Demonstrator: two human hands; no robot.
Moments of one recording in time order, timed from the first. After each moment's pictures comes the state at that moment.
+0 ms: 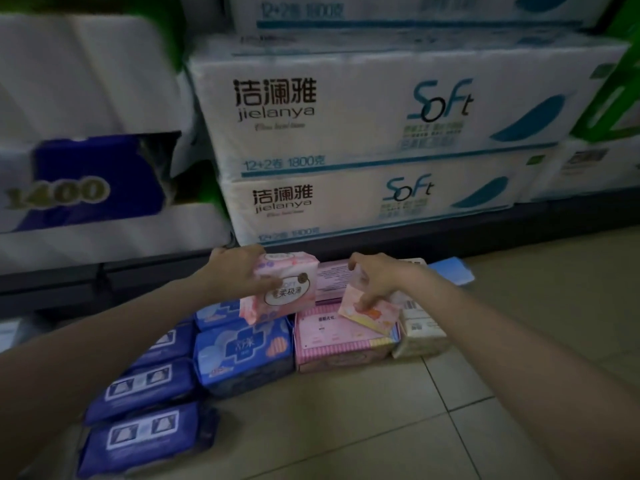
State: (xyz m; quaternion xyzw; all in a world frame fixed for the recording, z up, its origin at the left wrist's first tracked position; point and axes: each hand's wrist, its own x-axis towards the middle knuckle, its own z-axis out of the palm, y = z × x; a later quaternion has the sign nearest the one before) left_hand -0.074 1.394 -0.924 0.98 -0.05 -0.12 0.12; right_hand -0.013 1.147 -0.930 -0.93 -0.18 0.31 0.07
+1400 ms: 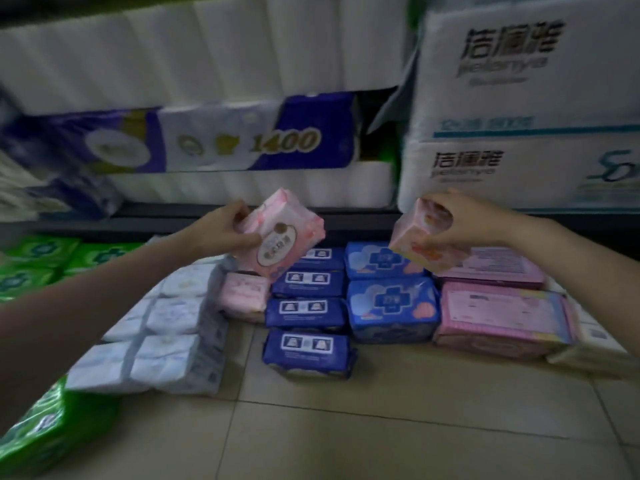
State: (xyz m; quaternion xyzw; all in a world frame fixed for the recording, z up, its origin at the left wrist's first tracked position) left_hand -0.229 1.579 -0.875 0.93 0.20 -0.03 0.31; right_hand -0.051 1.267 -0.889 -0.91 -0.36 0.15 0.14
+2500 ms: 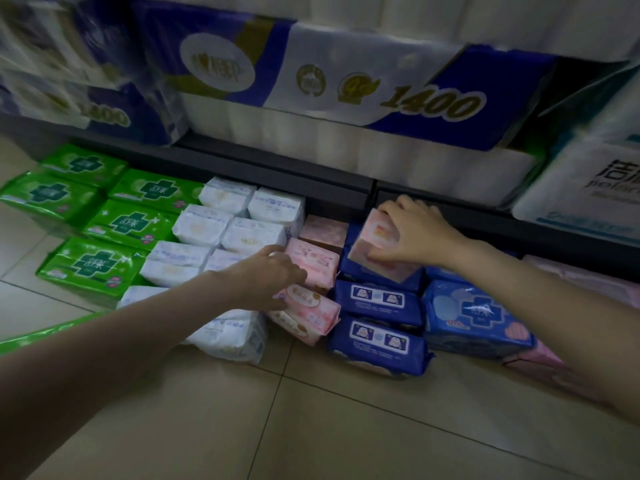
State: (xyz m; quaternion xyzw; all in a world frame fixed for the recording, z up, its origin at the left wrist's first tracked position) left_hand -0.313 1.638 -0.980 0.97 -0.05 -0.22 -0.07; right_hand -0.138 1.465 -0.937 -0.88 -0.47 0.11 0.00
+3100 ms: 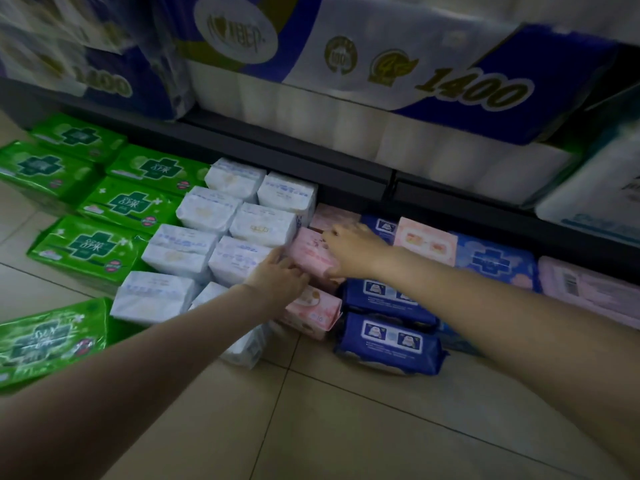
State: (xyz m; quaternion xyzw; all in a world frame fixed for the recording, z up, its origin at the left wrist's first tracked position) left_hand -0.318 1.627 -1.019 0.95 0.00 -0.27 -0.15; right_hand -0.189 1.541 -0.991 -0.79 -0.57 0.16 -0.12
